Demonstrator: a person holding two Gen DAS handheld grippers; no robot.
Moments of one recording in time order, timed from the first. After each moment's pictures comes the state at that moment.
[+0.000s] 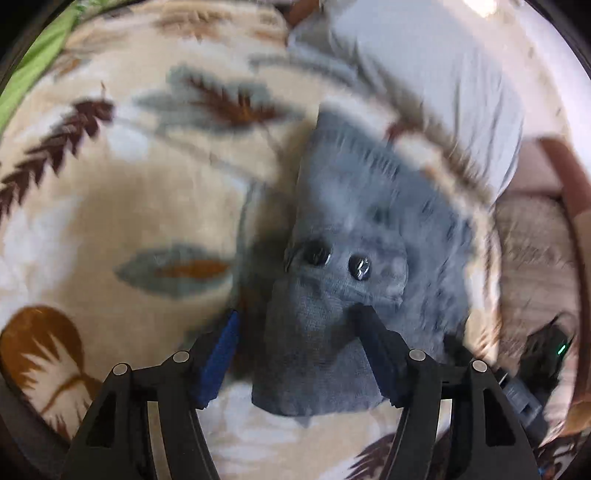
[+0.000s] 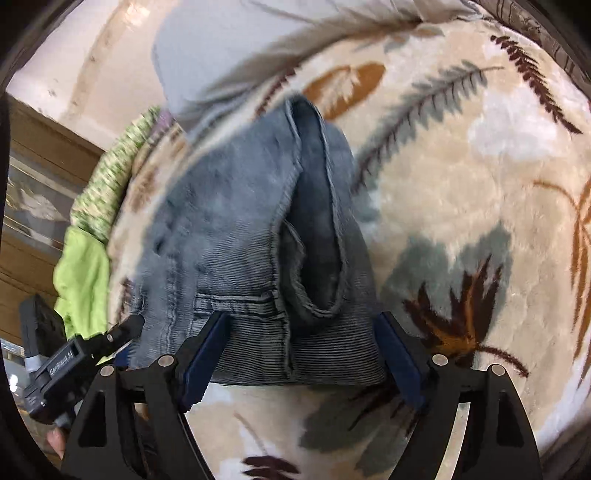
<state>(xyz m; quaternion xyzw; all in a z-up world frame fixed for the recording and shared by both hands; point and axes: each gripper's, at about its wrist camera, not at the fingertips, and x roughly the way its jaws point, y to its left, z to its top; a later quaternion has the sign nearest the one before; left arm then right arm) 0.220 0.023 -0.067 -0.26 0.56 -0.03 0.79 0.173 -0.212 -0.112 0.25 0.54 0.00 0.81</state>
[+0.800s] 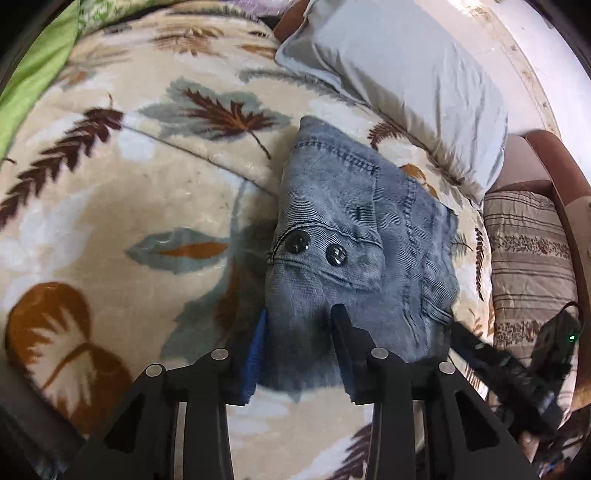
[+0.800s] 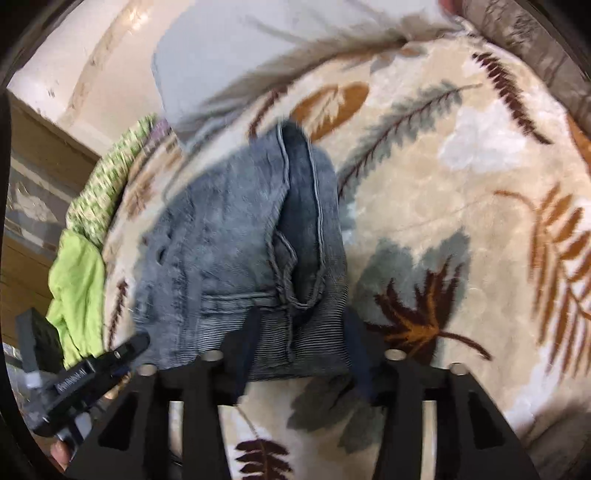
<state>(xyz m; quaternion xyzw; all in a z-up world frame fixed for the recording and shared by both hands) 0.187 0.025 -0.034 -0.25 0.52 -0.04 0.81 0.138 -0.226 -0.074 0.25 0.50 -0.02 0.83</state>
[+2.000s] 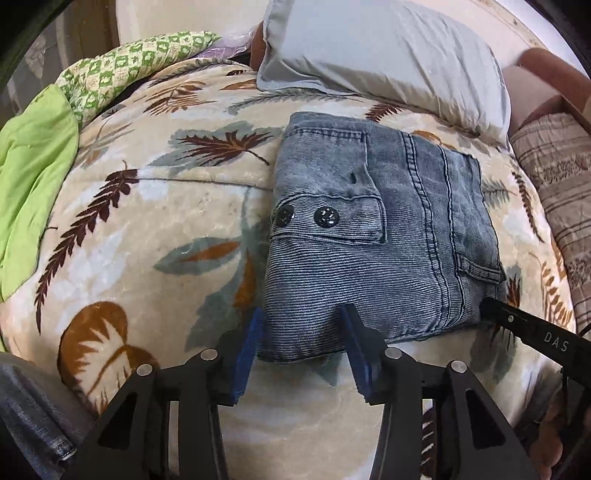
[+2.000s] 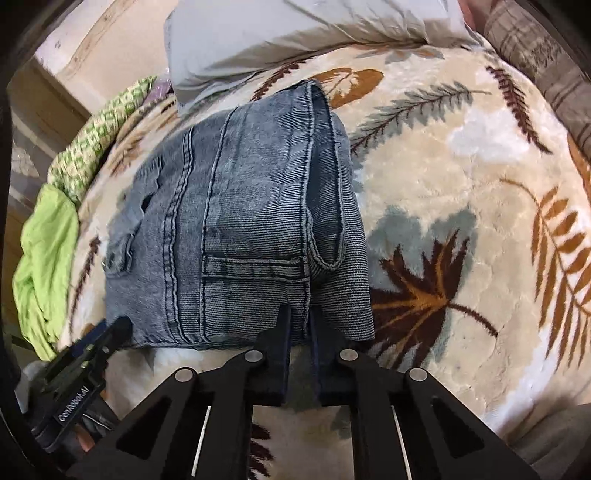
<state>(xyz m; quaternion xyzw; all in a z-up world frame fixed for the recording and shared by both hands) 0.154 -0.027 -0.021 -0.06 0.50 0.00 0.86 0.141 -0.184 -0.095 0.17 0.54 -0.03 0.82</state>
